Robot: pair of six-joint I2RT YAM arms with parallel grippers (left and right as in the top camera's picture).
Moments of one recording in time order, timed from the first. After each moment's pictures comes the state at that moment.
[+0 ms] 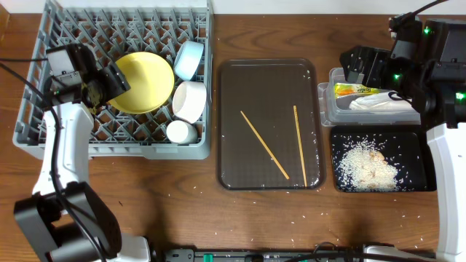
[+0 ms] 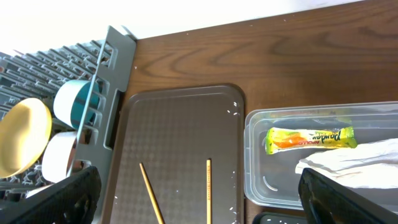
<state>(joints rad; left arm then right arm) 0.30 1.65 1.27 -0.53 0.18 -0.26 -0.03 1.43 1.55 -0.86 -0.32 0.20</state>
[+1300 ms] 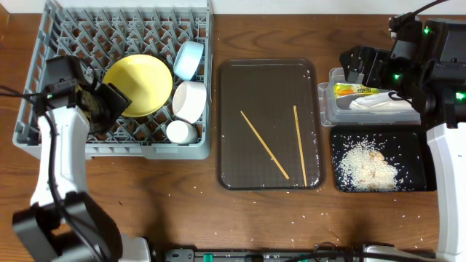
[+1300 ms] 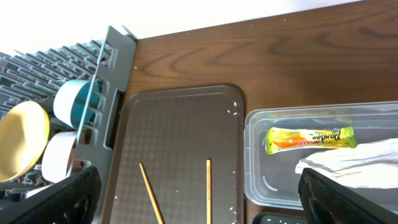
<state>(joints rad) 0.32 1.61 1.27 -0.84 0.21 -0.56 -0.03 1.43 1.55 -0.86 -0.32 0.20</state>
